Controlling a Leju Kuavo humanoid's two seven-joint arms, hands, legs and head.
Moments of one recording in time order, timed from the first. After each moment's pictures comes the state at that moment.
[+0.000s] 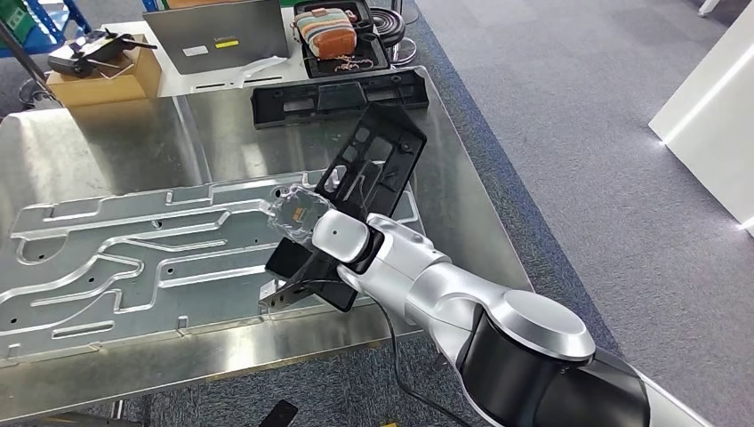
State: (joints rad) left arm -0.21 -0.29 0.79 -0.18 -1.42 0.11 0.03; right arm -1.14 0.35 1.30 -0.42 1.06 -0.15 -0.13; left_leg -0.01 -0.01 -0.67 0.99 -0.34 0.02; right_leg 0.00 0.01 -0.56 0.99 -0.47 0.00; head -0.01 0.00
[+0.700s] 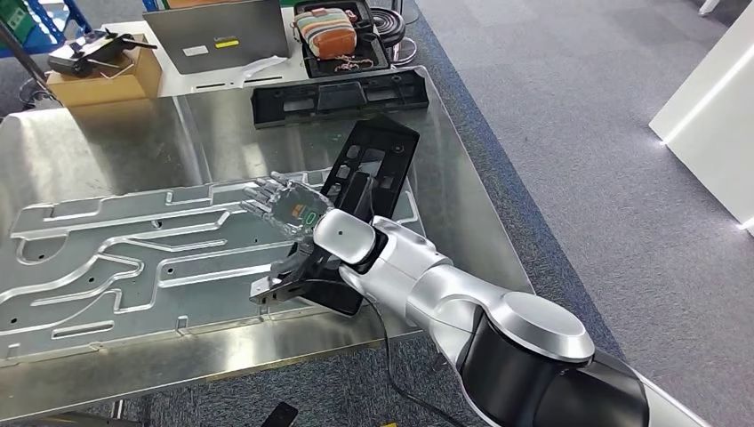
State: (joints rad) left arm -0.20 -0.29 0.77 -0.18 -1.39 0.13 0.05; right arm -1.13 0.35 1.28 -0.41 0.97 -0.33 -0.14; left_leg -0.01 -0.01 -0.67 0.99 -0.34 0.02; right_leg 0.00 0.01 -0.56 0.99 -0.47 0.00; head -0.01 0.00
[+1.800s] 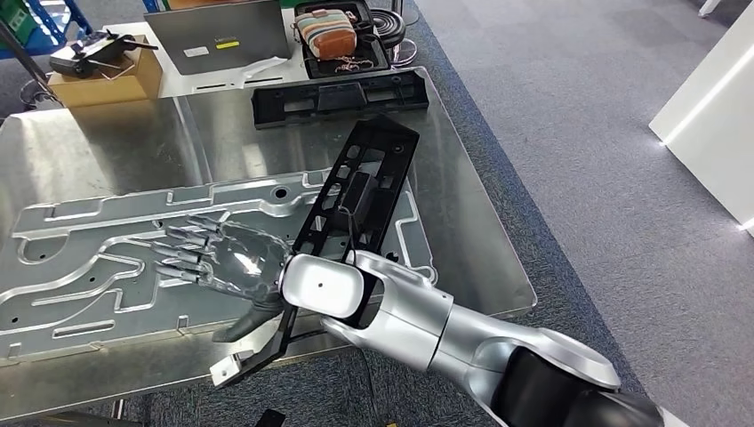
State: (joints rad) left arm -0.17 -0.28 0.83 -0.18 -1.32 0.18 -0.01; right arm -0.94 0.19 1.15 -1.17 1.29 -0.13 -0.22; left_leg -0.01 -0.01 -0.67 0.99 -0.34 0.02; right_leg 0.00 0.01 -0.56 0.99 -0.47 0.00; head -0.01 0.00
